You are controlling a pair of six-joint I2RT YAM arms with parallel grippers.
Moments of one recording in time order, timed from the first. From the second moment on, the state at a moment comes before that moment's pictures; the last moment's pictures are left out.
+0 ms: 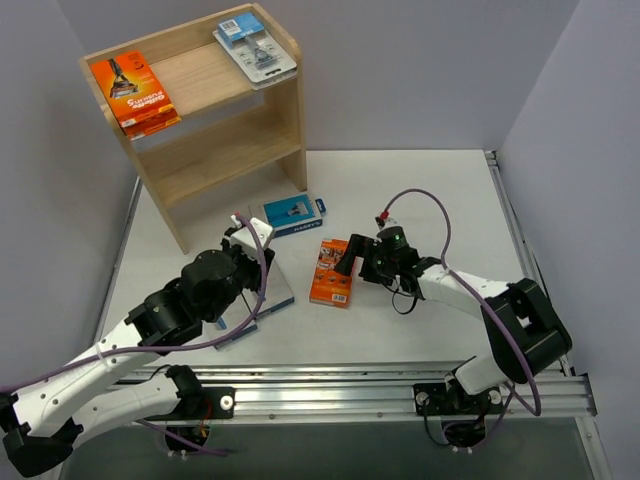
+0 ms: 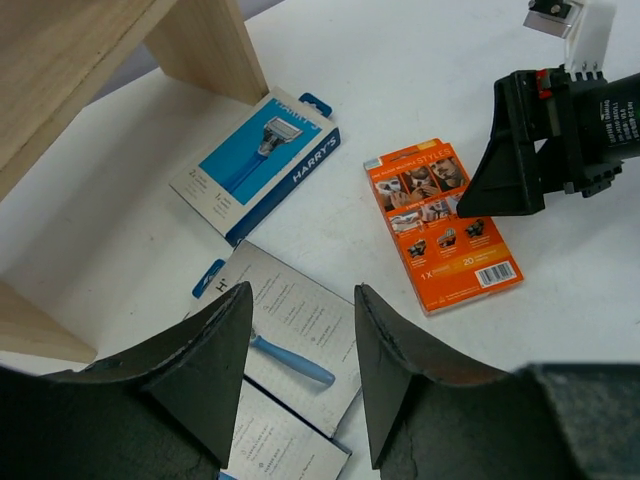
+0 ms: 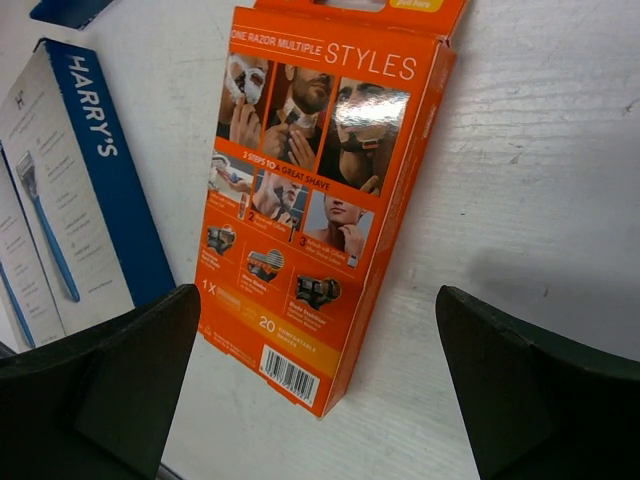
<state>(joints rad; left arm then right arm) -0.94 0.83 0.92 -0.38 -0.45 0.01 0.52 1.46 0.68 0.06 -0.14 0.69</state>
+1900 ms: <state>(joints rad) -0.81 1.70 0.77 0.30 -0.41 -0.62 0.51 1.47 0.63 0.64 -0.47 0.93</state>
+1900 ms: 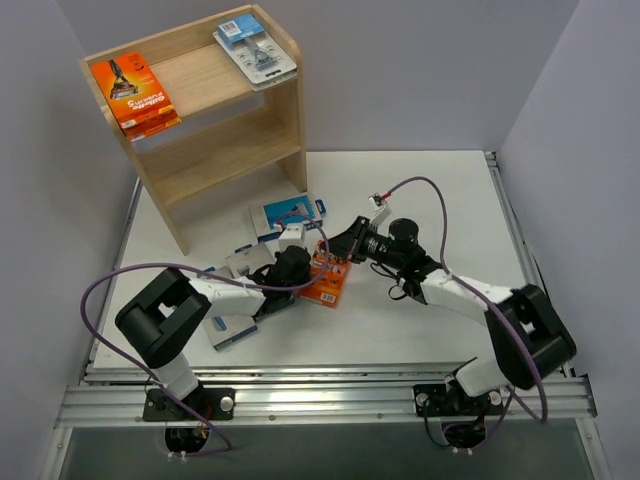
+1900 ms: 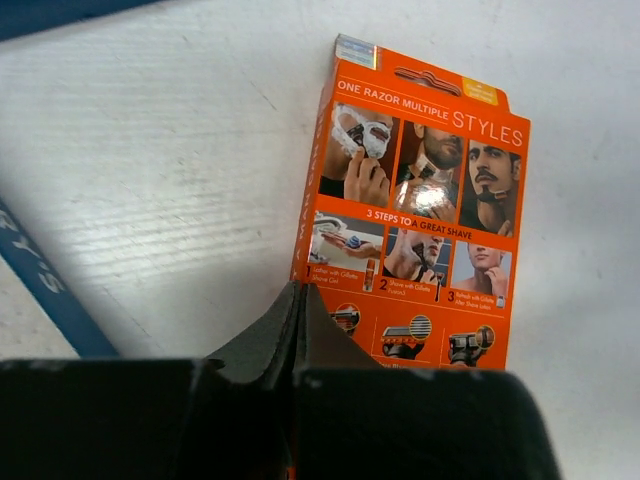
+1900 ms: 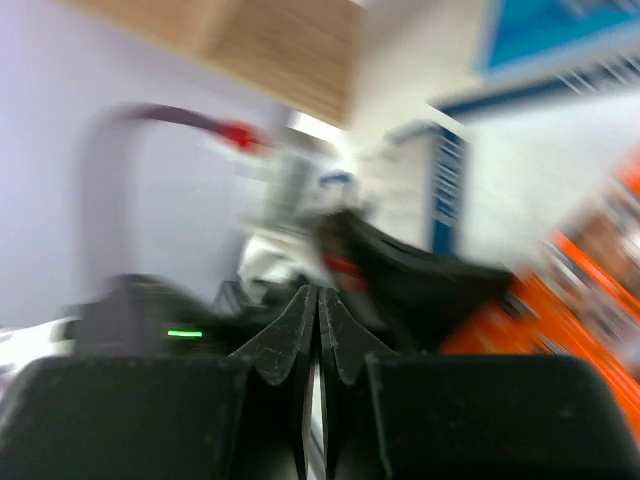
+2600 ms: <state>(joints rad) -0.86 1.45 0.59 0.17 -0.31 -0.64 0.43 1.18 0.48 0.23 -0.32 0.82</state>
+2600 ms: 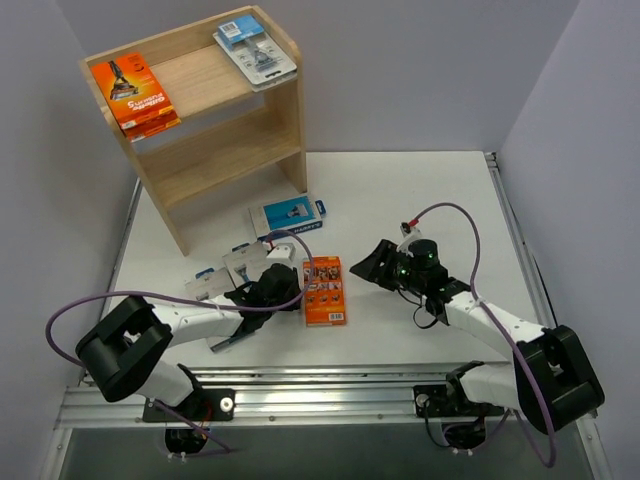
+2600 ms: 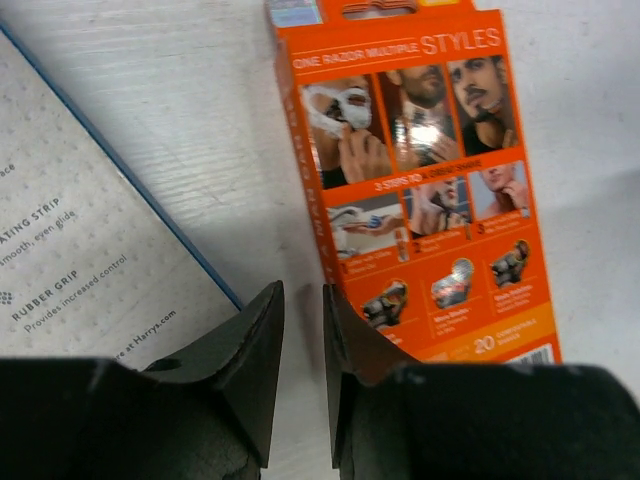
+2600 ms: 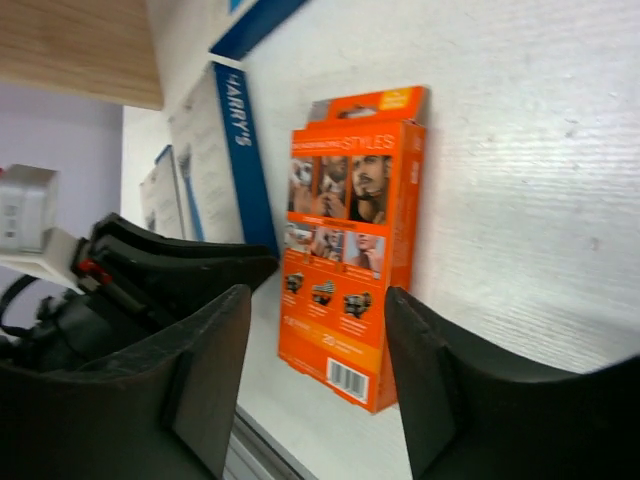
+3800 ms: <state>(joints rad) -0.85 1.59 0.65 0.18 -0.36 -0.72 0.54 1.58 0.39 0.54 -0.34 0.81</state>
